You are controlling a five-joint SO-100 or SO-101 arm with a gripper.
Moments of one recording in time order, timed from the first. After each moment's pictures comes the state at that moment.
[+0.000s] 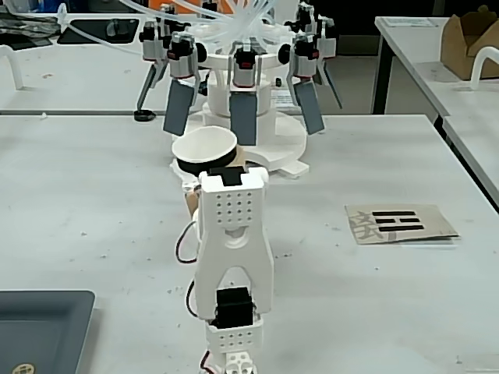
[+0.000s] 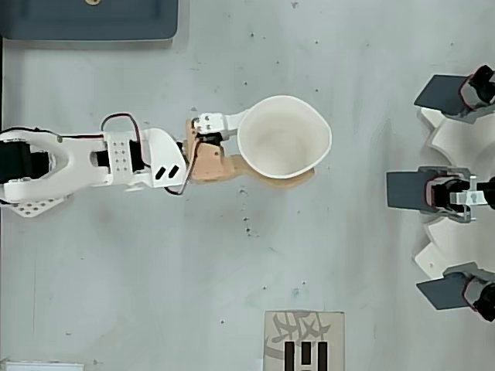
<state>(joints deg) -11.1 91.8 146.6 -65.9 -97.5</state>
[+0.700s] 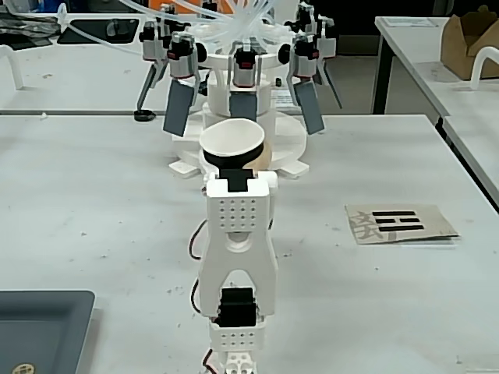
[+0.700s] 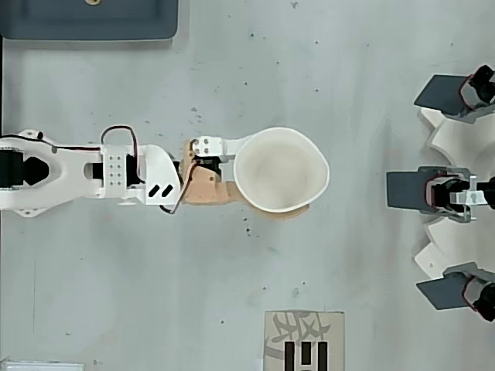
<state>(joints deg) -4.7 94.1 147.7 -66.1 -95.4</state>
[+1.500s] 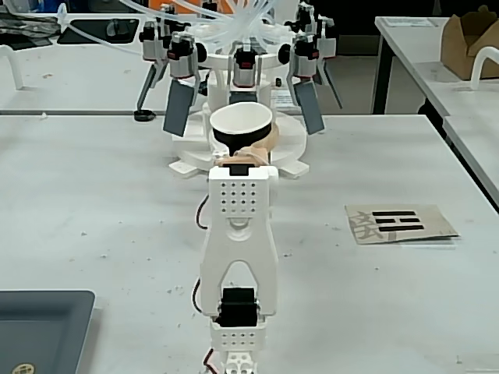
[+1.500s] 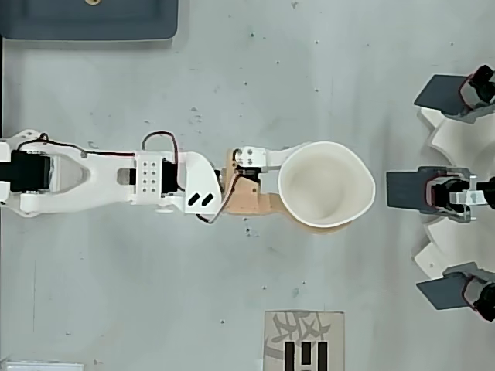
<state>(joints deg) -2.9 83.2 123.6 -52.6 -94.4</state>
